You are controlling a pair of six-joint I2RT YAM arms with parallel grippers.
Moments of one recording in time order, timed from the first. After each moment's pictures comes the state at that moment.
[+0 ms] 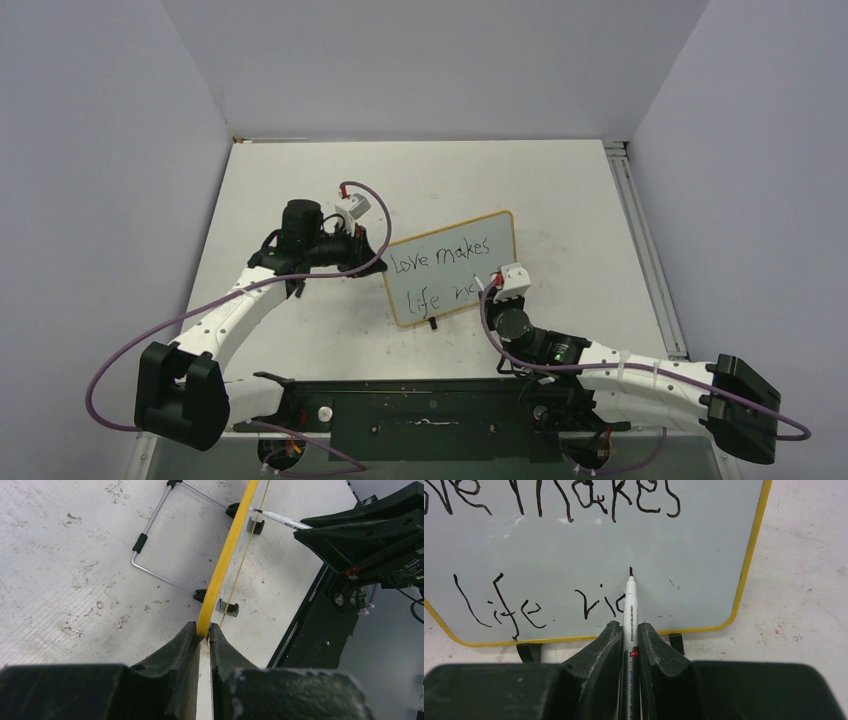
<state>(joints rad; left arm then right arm) -0.31 1.23 0.83 -0.25 0.72 -0.13 1.09 0.91 0.31 0.18 0.75 0.34</state>
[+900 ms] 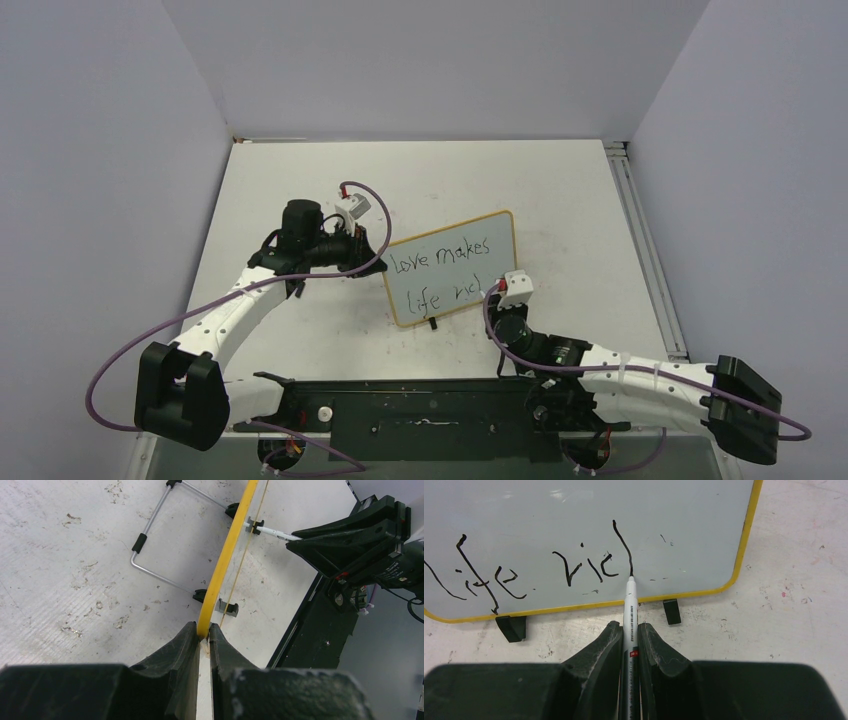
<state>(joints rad) -0.31 1.22 0.83 -0.25 0.72 -0.13 1.09 0.88 0.28 0.05 0.74 0.48</state>
